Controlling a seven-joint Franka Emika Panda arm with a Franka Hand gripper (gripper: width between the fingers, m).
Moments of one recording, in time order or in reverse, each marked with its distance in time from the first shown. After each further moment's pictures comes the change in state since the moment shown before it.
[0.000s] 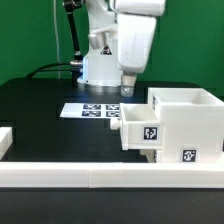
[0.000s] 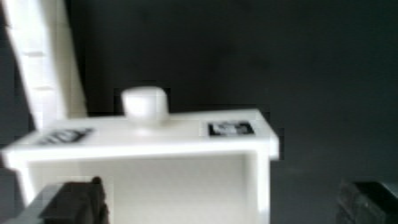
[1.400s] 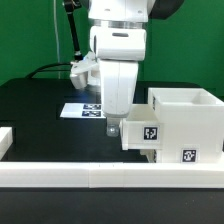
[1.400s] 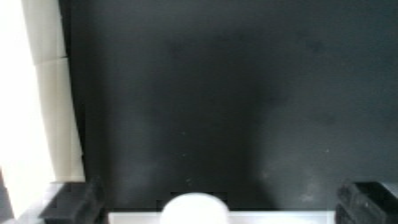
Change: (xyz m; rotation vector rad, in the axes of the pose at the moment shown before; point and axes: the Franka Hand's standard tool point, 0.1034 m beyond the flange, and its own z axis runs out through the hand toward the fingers) arm -0.010 0.020 0.064 0.037 0.037 -0.043
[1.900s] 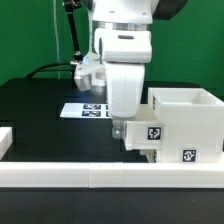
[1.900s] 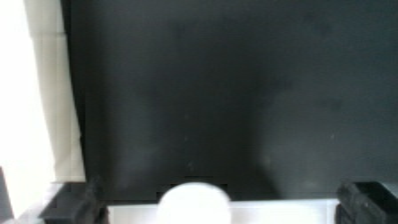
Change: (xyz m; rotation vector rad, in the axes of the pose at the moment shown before) arm 0.016 0.007 -0.001 0.015 0.010 -0.030
